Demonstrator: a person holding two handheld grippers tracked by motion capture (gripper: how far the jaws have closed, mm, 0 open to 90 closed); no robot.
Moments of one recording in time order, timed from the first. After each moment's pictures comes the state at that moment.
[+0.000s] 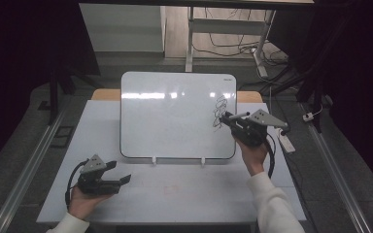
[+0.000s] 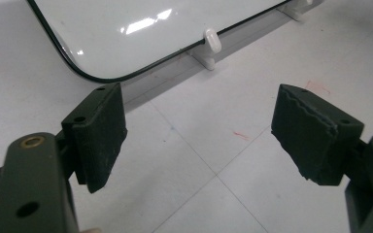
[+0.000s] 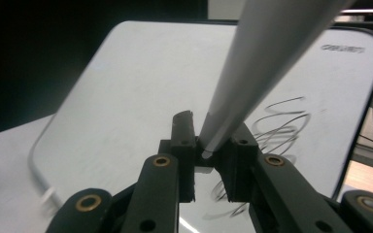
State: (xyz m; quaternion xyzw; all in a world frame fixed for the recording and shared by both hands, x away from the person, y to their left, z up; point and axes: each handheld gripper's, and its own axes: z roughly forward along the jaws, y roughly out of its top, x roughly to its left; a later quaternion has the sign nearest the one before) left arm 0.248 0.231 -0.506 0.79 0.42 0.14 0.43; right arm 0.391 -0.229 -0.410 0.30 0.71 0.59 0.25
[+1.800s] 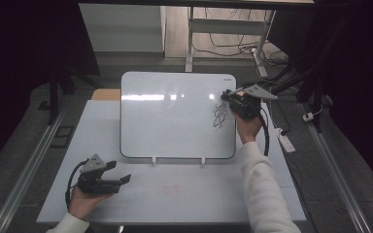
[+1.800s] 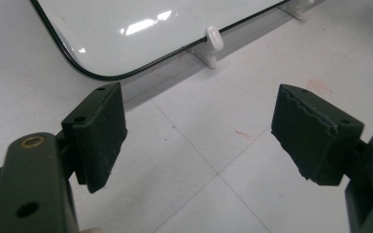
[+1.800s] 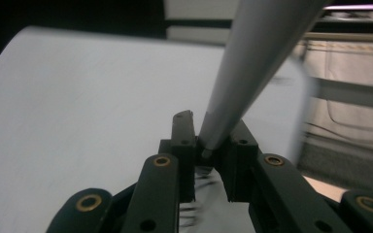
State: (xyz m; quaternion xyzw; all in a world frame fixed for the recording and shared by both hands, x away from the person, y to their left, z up) left arm 0.248 0.232 -0.508 0.79 0.42 0.14 0.43; right arm 0.479 -0.226 -0.405 0.36 0.69 0.57 0.28
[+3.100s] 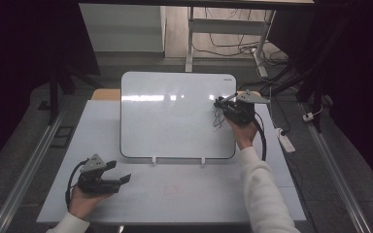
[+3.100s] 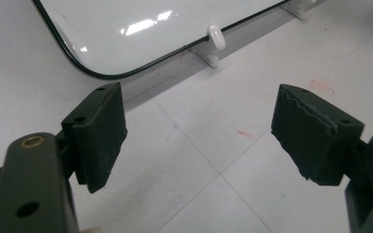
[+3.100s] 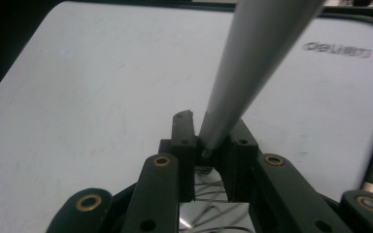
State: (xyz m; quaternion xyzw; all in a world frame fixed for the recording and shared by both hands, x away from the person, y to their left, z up) left arm 0.250 0.232 -0.509 0.79 0.42 0.13 0.43; right arm 0.467 -0.210 -0.417 0.32 0.73 0.56 0.25
